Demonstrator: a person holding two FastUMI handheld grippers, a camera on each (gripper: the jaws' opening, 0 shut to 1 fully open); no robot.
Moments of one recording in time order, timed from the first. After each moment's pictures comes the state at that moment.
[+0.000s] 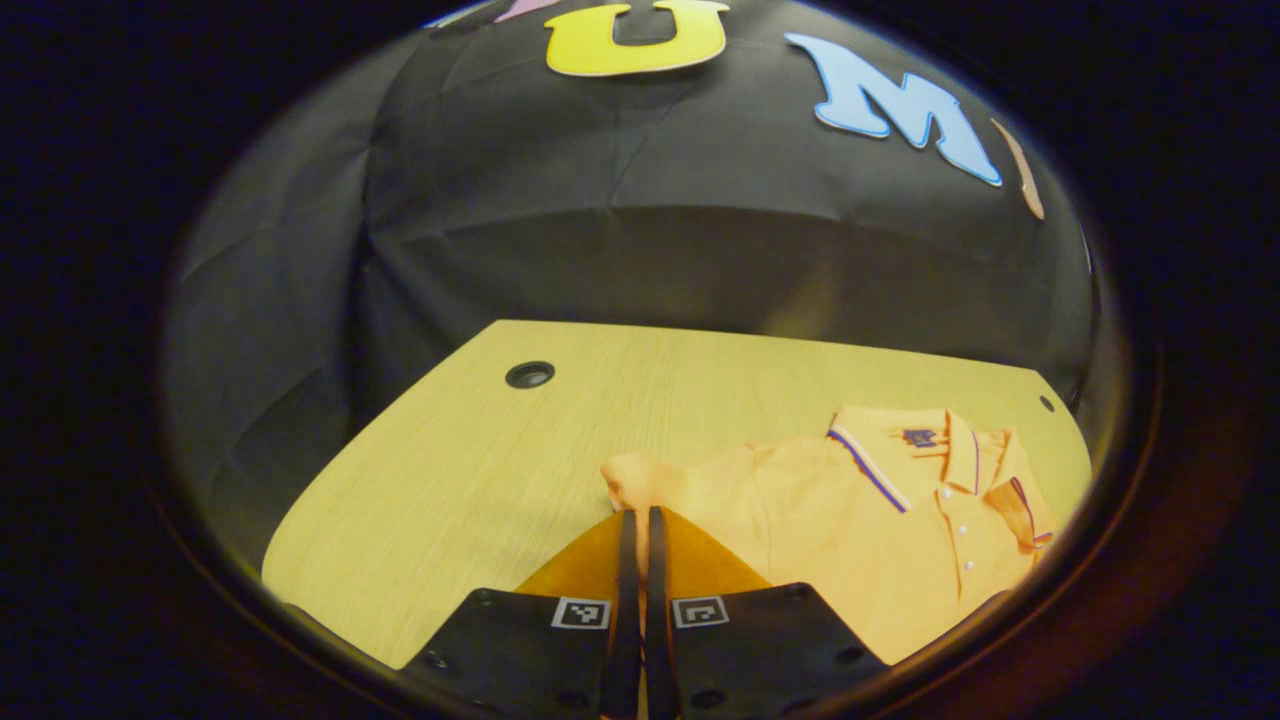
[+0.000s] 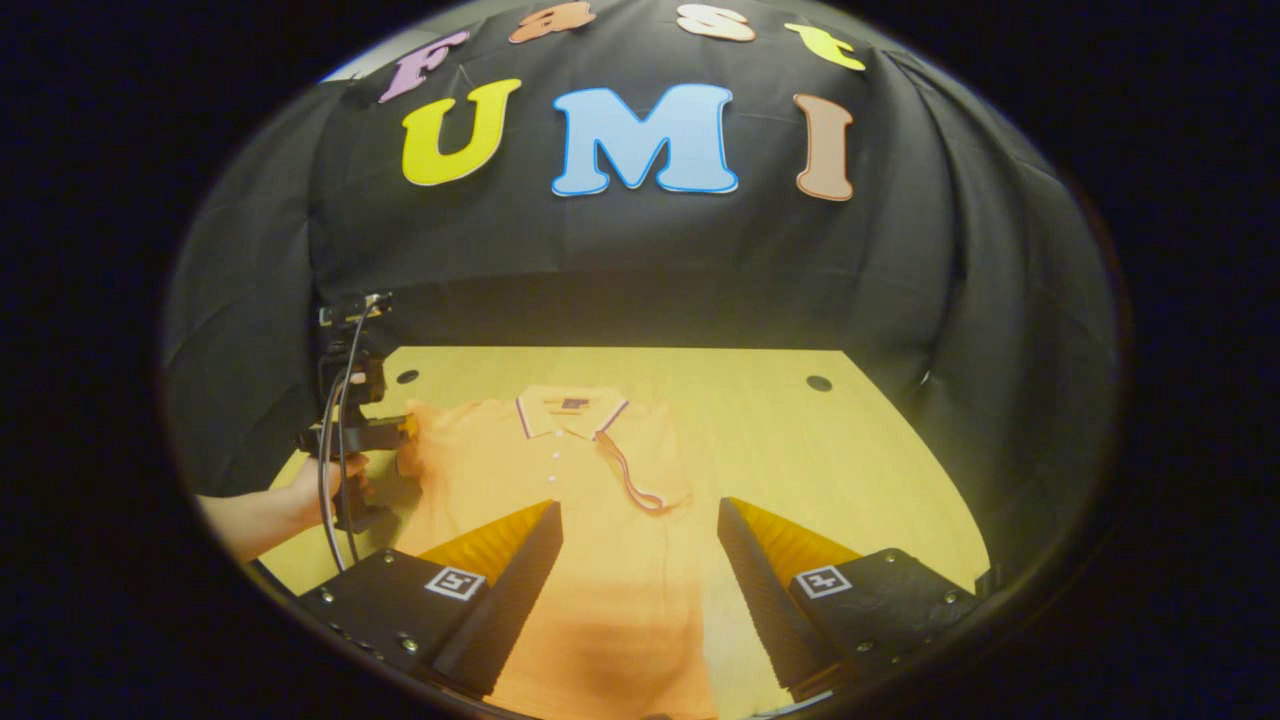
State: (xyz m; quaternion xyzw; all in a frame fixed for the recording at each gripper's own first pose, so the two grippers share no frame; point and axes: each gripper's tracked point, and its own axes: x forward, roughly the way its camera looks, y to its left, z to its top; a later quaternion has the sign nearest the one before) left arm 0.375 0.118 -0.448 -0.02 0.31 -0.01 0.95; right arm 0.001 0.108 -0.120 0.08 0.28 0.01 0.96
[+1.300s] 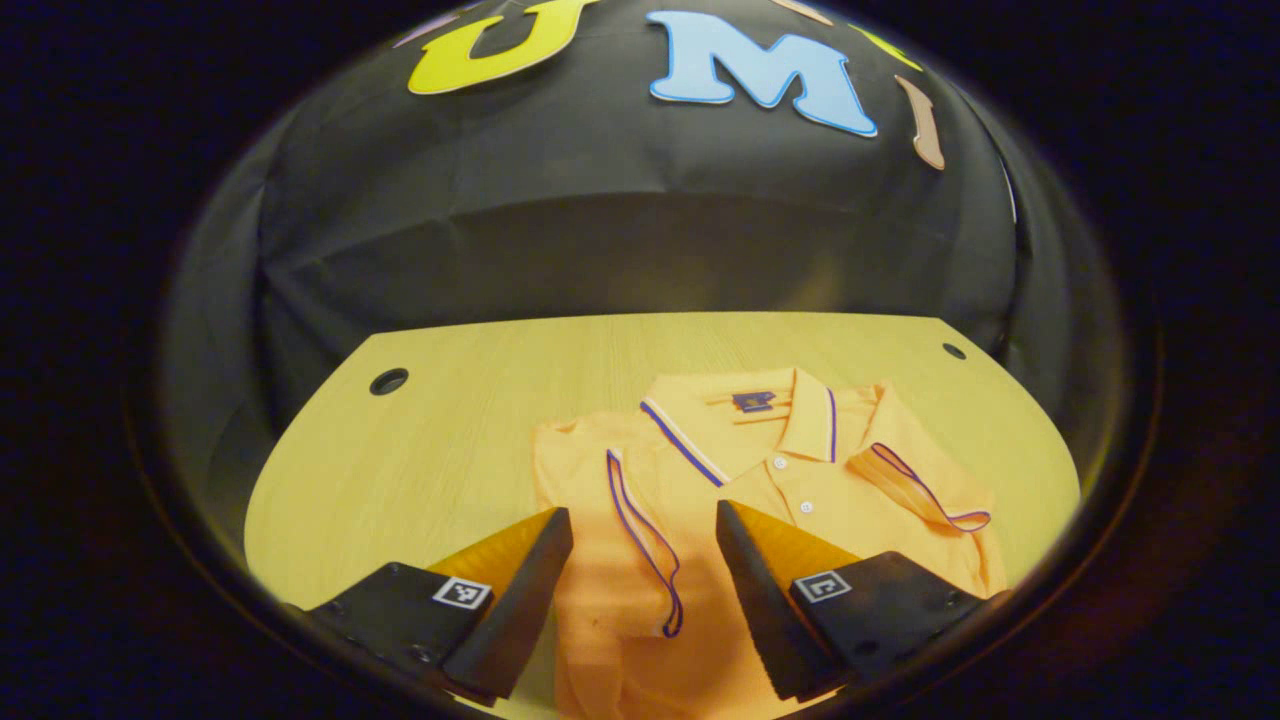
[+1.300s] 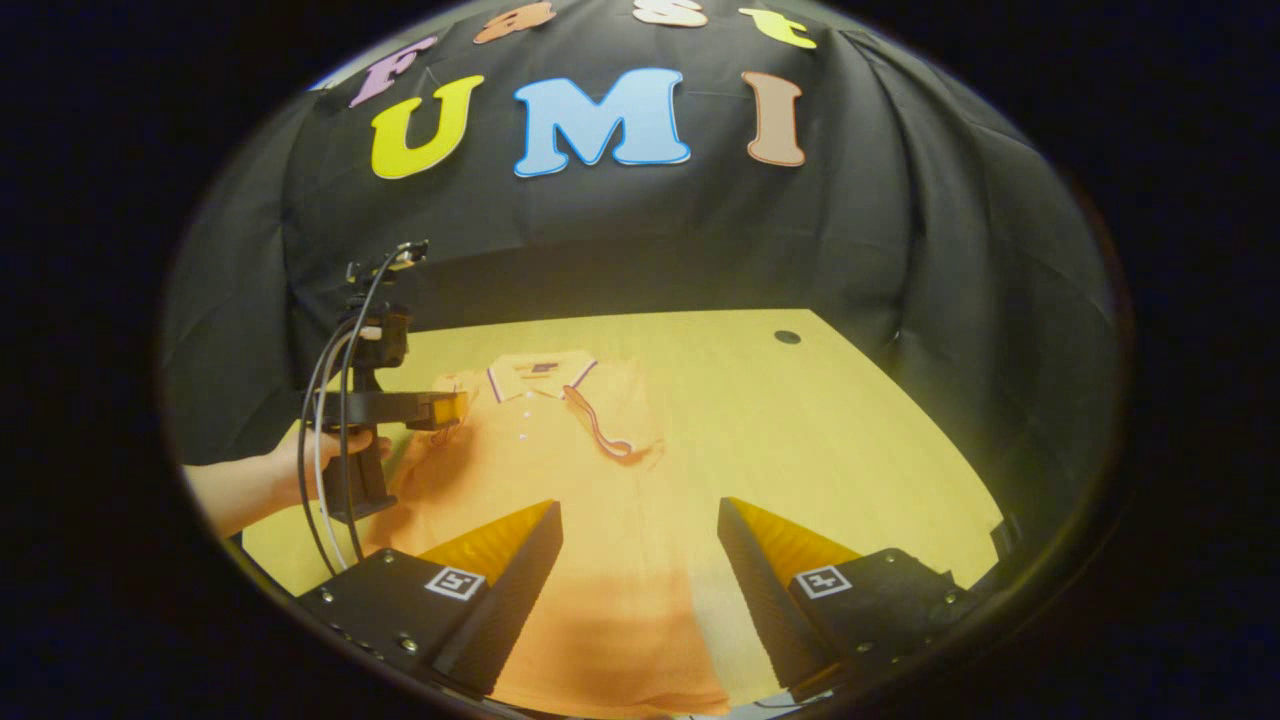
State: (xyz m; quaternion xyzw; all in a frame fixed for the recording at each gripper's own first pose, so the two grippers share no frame) left arm 0.318 0.012 -0.450 0.00 0.35 -0.13 0.93; right arm -0.050 0.088 -0.170 0.11 0.30 -0.02 0.95
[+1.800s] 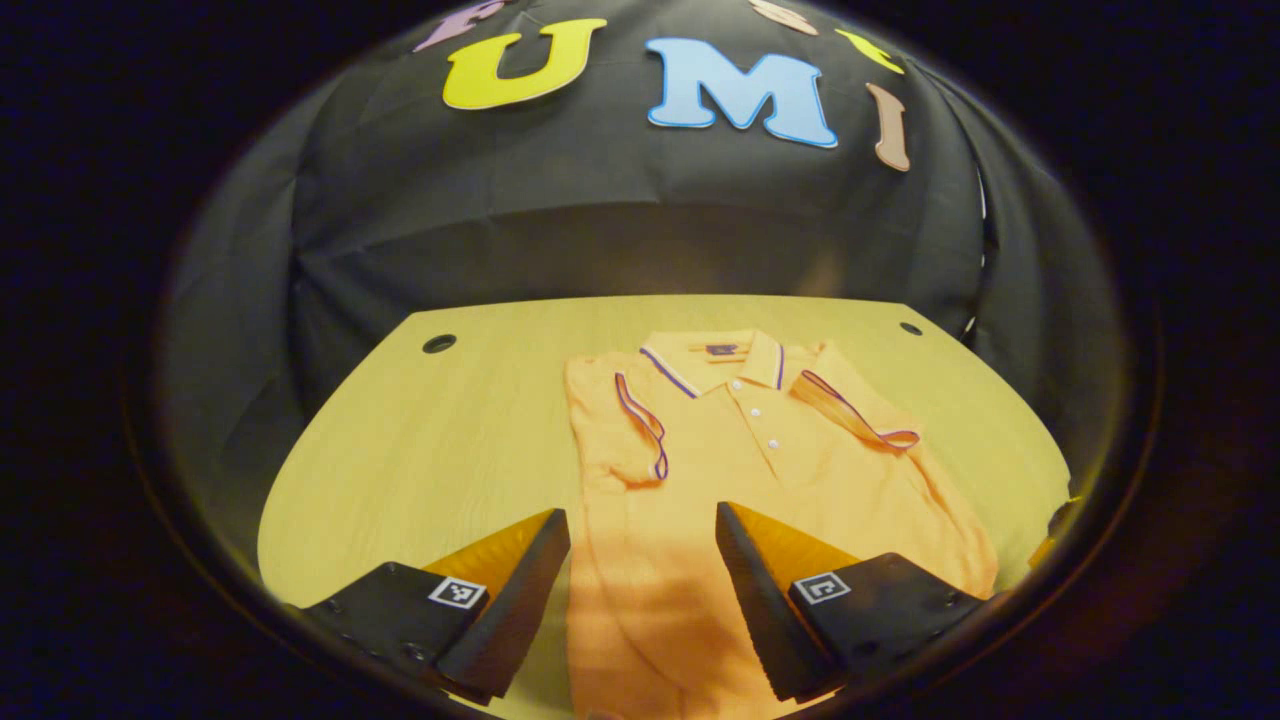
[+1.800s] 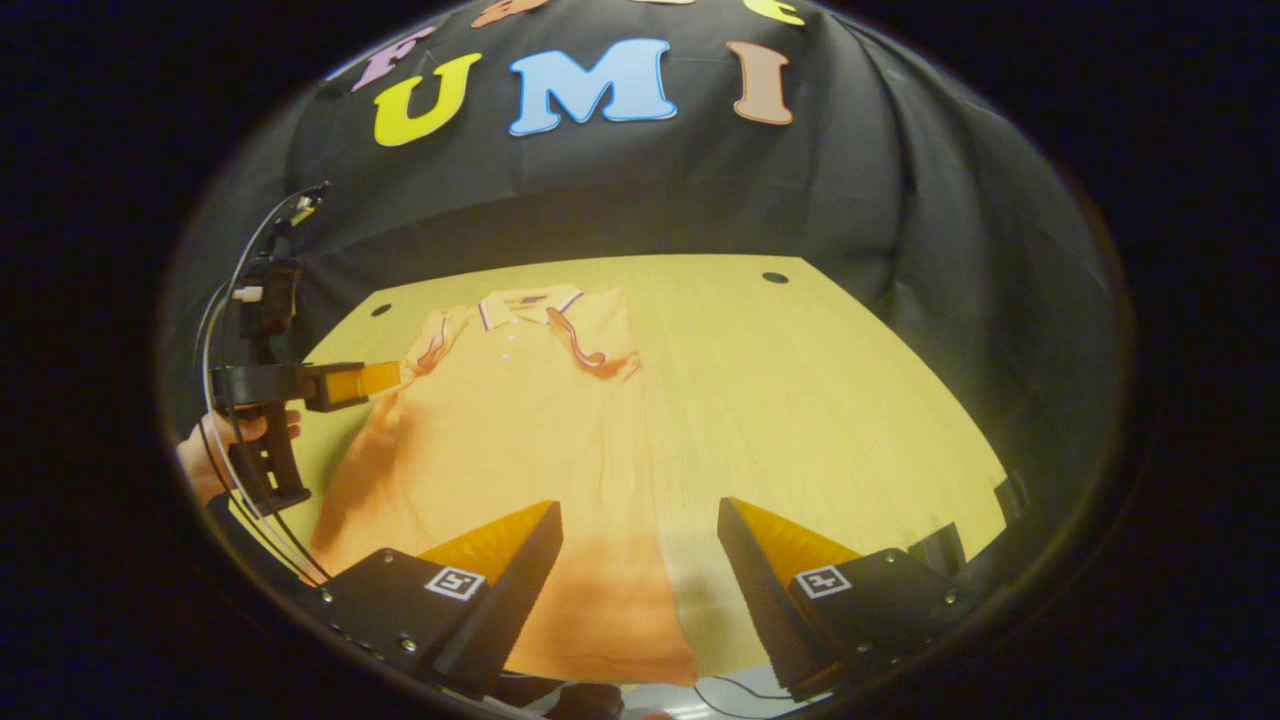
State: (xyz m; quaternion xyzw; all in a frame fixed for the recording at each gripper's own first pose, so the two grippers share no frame) left arm 0.181 0.052 -0.413 0.01 0.35 -0.14 0.92; right arm -0.116 0.085 -0.234 0.11 0.36 0.00 0.93
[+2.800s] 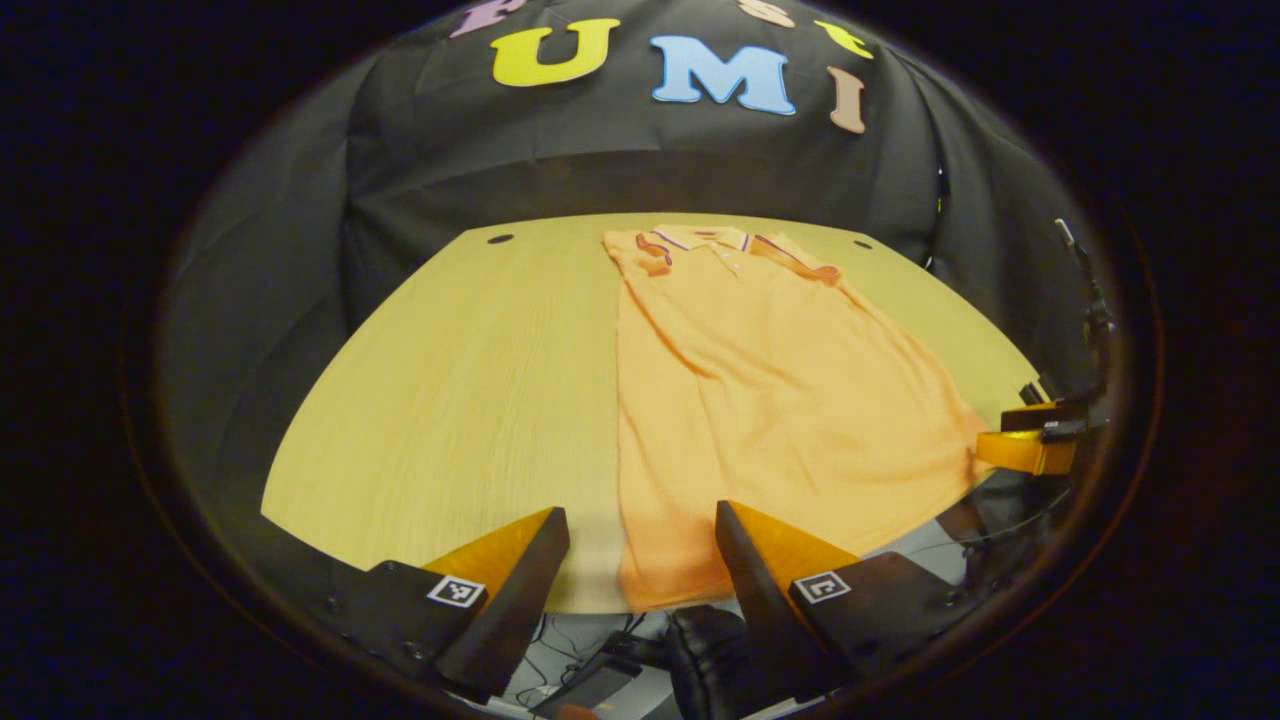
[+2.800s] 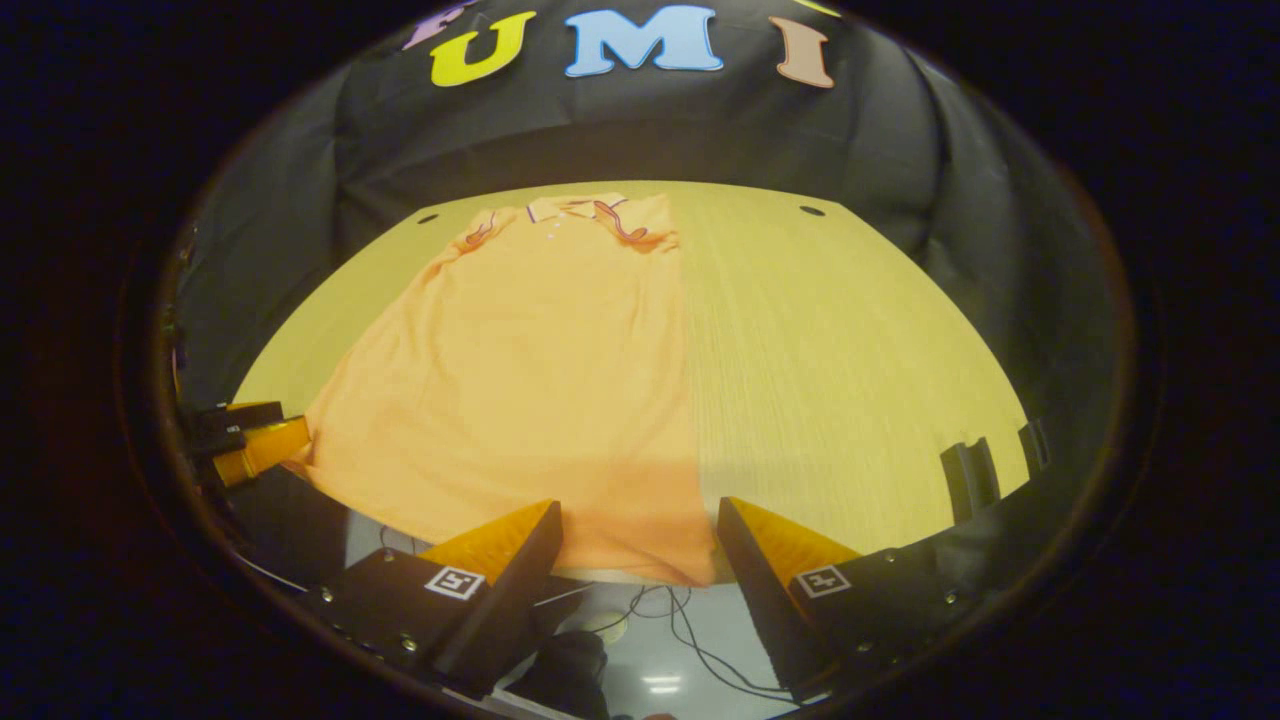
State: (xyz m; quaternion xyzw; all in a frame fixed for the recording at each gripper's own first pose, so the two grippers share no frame) left arm -0.074 0.145 -0.424 0.01 0.42 -0.14 0.90; right arm -0.205 0.109 -0.294 0.08 0.43 0.06 0.90
